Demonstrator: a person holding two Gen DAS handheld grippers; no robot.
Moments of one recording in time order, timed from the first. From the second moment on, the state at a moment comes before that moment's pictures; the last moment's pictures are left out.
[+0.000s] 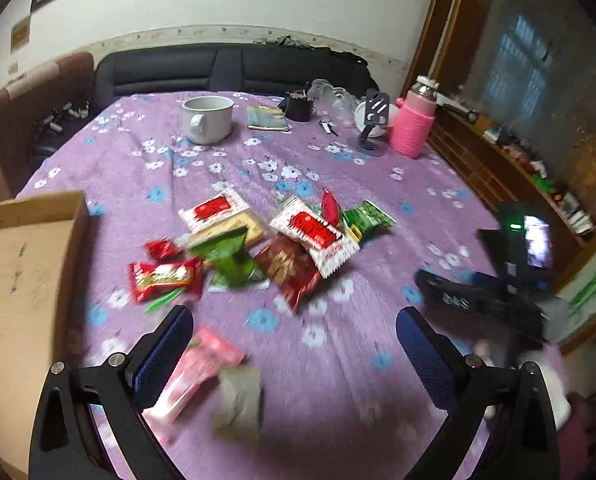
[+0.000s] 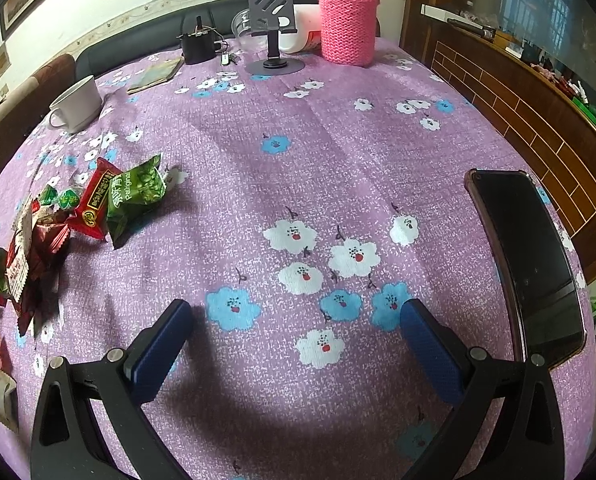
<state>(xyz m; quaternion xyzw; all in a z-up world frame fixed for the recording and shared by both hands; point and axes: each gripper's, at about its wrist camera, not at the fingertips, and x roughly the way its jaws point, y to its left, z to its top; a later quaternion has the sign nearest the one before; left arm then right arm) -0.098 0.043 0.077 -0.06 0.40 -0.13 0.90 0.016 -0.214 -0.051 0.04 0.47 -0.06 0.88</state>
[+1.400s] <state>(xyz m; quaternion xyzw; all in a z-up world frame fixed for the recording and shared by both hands) -0.098 0.090 0.027 0.01 0.46 -0.12 0.88 -0.064 -0.063 -0.036 0.01 0.49 0.22 0.84</state>
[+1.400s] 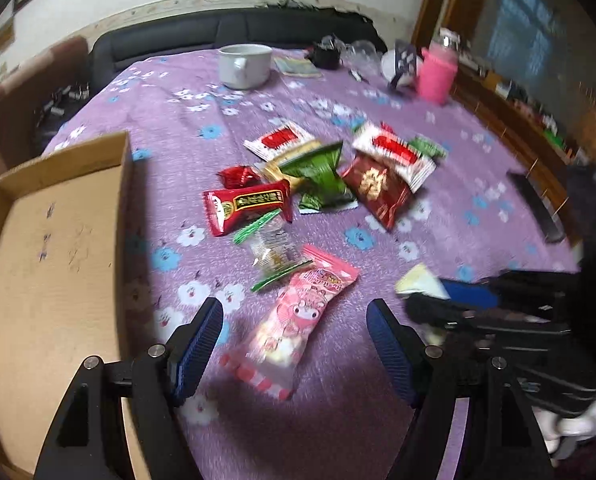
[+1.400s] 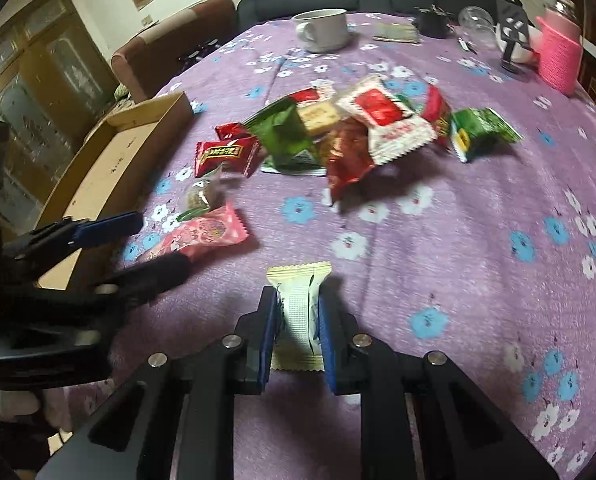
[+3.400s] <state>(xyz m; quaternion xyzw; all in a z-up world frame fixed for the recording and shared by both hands) -0.180 0.311 0.062 -0.20 0.38 0.06 0.90 -0.082 0.092 0.028 0.02 0.43 0.38 0.82</state>
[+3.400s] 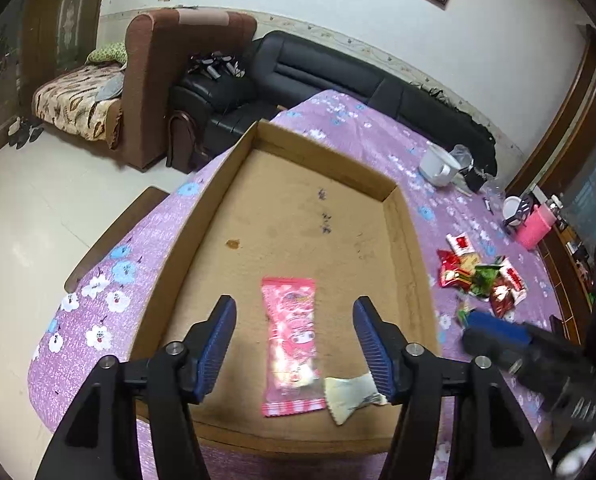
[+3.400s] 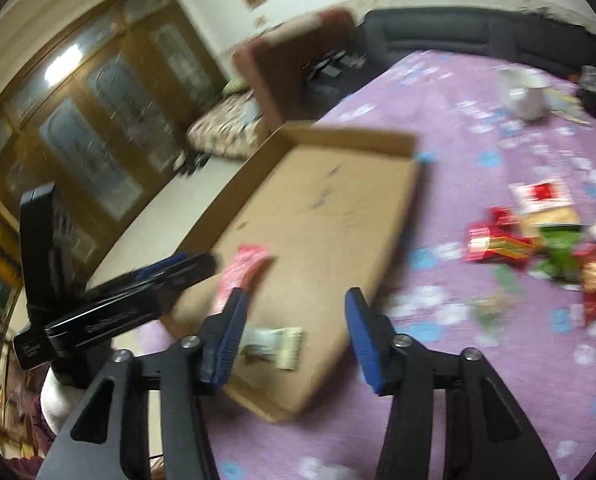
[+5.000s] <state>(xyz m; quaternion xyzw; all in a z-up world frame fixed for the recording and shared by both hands) -0.060 0.081 0.017 0.03 0.45 -0.08 0.89 0.036 -0.092 -0.012 0.06 0.39 0.19 0.90</state>
